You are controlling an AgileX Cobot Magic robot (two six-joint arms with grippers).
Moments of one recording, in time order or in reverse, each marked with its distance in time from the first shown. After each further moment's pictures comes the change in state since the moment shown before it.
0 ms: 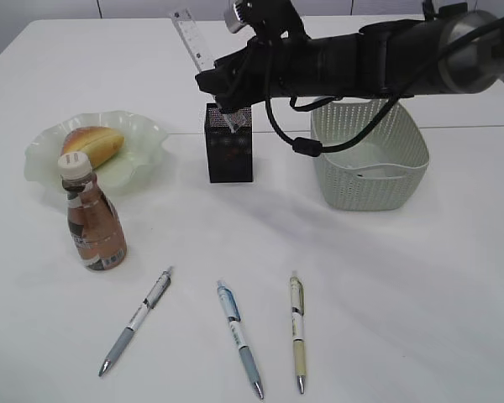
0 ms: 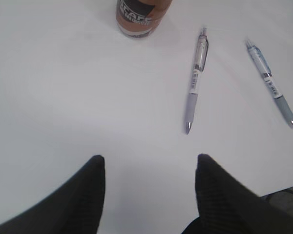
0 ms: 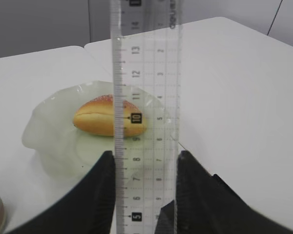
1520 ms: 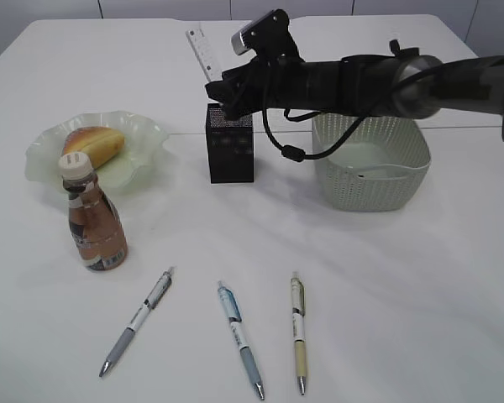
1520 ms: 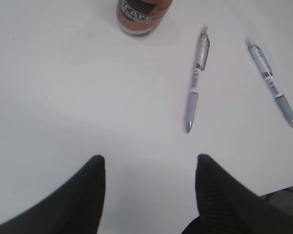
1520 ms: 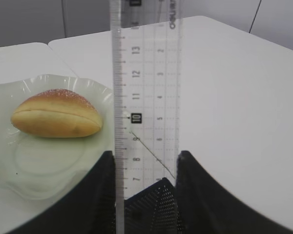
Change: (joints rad) left arm 0.000 0.000 0.000 0.000 0.002 0.000; right arm -0.053 0.287 -0.315 0.008 0.026 0.004
